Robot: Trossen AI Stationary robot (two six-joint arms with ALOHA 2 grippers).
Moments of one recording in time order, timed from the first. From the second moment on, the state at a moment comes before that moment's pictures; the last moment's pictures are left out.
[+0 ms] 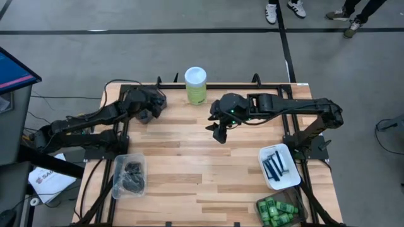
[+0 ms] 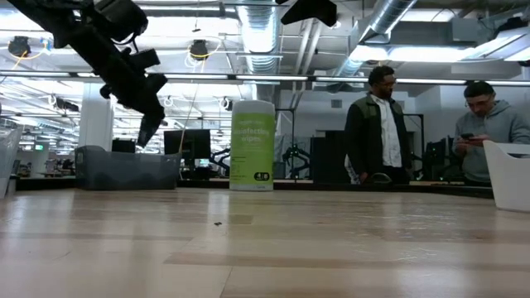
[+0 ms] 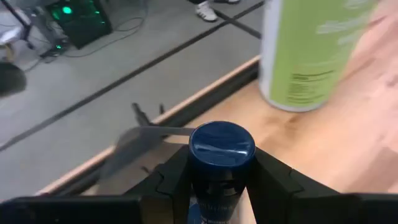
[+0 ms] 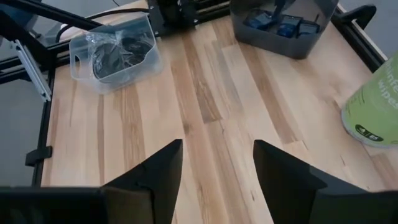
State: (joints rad) left arm 0.55 0.87 0.52 -0.24 -0.48 -0.11; right arm 0.00 1.58 1.61 -0.76 0.05 0.26
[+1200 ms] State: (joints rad) left arm 0.53 0.40 0.88 -0.41 -0.03 -0.08; right arm 0.00 0.94 1.44 -0.73 0.24 0.00
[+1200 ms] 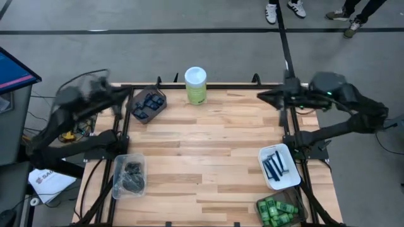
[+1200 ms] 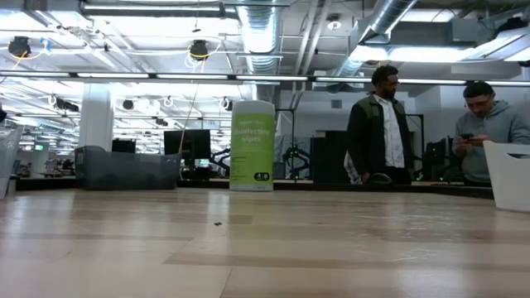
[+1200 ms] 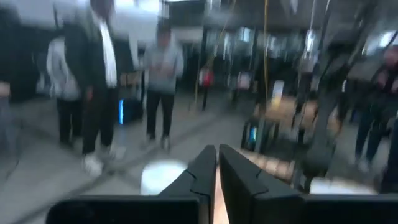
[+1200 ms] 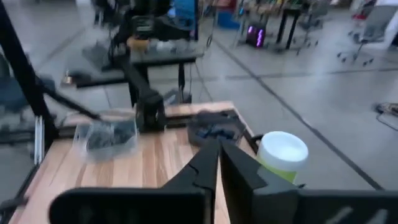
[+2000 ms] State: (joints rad) left arm 0.53 0.04 0.50 -0.20 0.20 -0.43; right arm -0.02 0.17 0.26 0.18 0.29 0.29
